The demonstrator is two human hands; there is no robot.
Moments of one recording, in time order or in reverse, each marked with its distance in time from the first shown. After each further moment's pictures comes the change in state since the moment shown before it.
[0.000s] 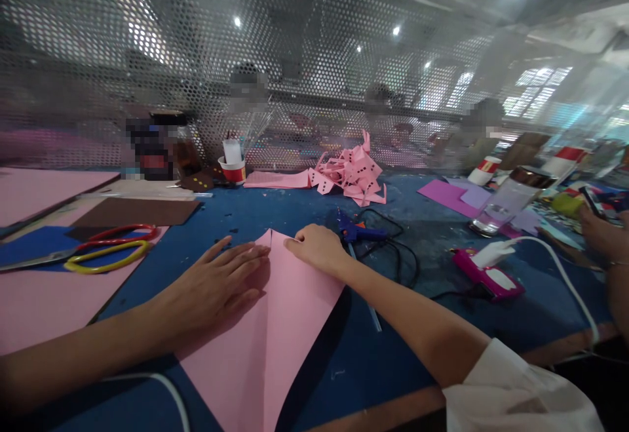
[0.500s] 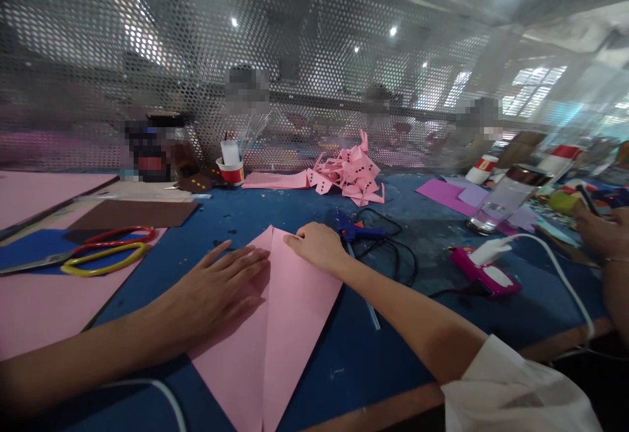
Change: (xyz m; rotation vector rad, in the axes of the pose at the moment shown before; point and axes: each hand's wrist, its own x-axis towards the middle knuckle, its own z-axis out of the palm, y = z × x) left_hand -0.002 0.003 0.000 0.023 0.008 0.017; right_hand 0.003 0.003 0.000 -0.030 0.044 0.034
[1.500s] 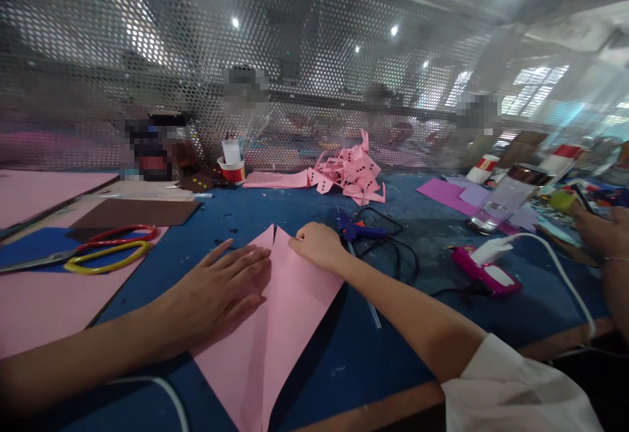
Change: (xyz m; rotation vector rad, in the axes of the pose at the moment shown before) left_hand 0.000 0.001 0.001 0.011 -0.027 0.004; right_hand 0.001 -0.002 -0.001 0.020 -0.036 -0.004
